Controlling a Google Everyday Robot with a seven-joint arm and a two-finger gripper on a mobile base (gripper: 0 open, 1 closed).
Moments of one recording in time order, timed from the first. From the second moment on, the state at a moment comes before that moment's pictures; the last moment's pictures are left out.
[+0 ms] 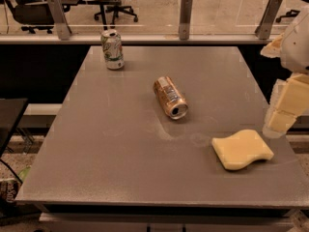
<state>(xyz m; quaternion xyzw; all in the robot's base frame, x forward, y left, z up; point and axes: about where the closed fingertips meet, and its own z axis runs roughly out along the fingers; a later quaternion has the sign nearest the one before) 0.438 -0.217 0.976 -0.60 0.78 -0.03 0.16</state>
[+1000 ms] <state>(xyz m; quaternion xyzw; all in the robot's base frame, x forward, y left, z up) 0.460 -0.195 0.975 -0.65 0.74 -0.04 0.18</state>
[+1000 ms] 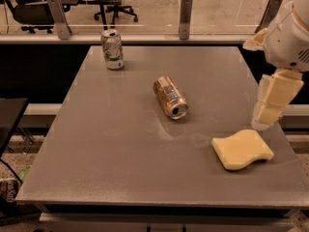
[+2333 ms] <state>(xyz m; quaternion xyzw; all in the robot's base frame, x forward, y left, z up) 0.537 -0.100 0.948 -0.88 0.42 0.00 0.21</state>
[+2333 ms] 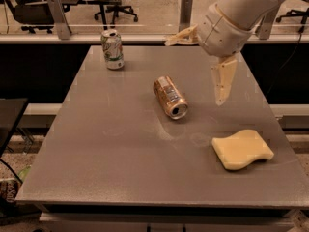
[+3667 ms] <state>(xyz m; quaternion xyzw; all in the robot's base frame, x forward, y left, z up) 0.549 -0.057 0.886 -0.99 0.10 -0.01 0.11</state>
